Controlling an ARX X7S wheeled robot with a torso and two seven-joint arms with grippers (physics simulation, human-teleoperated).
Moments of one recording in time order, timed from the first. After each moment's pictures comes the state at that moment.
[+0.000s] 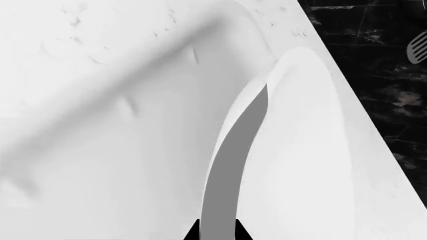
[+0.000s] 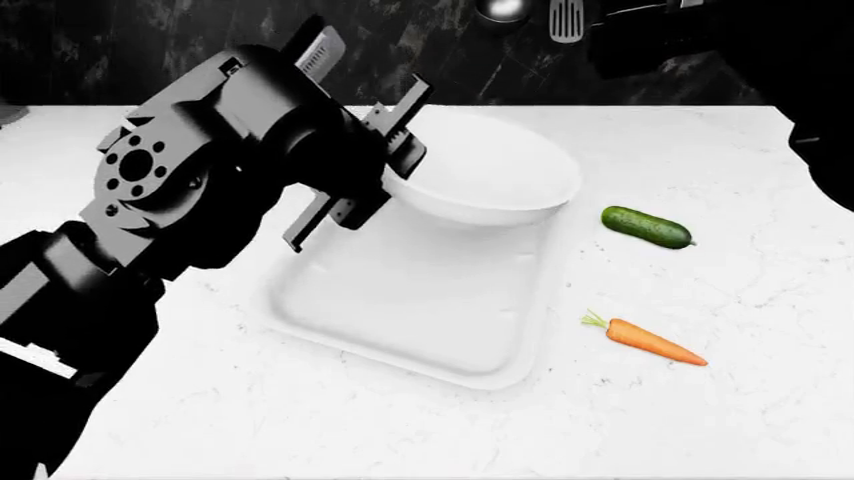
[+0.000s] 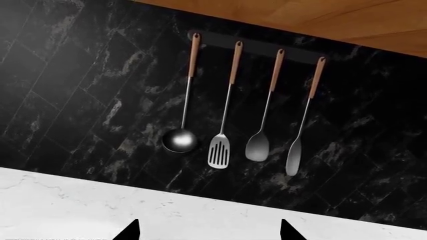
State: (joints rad) left arm -1.49 -0.33 1.02 -0.29 -2.51 -0.06 -1.30; right arm 1.60 0.67 -0.50 -0.21 1.69 1.18 1.11
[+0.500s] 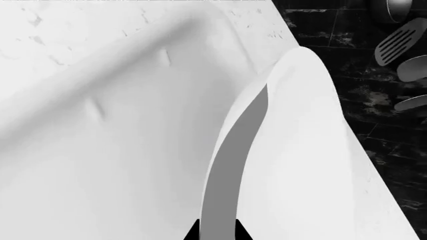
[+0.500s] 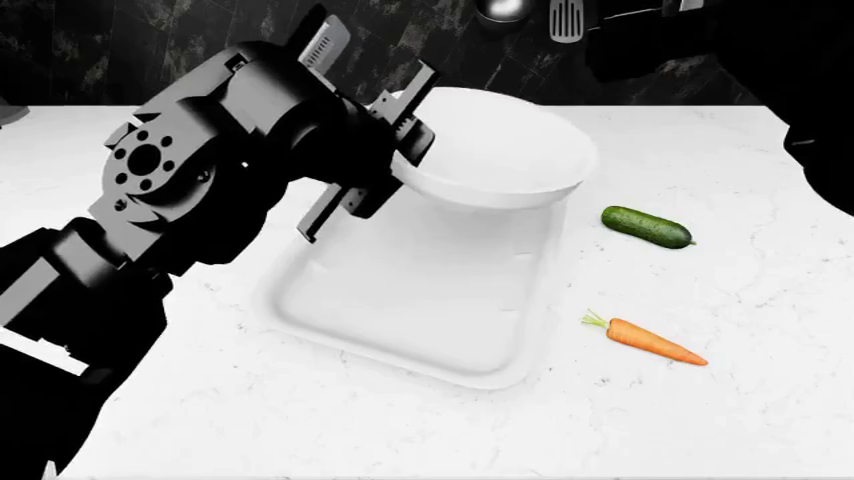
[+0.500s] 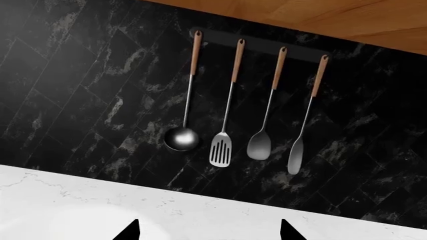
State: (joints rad) left arm -1.49 -0.31 1.01 -0.33 -2.50 -0.07 -1.22; right arm 1.60 0.67 -0.51 -0.21 1.69 1.17 1.10
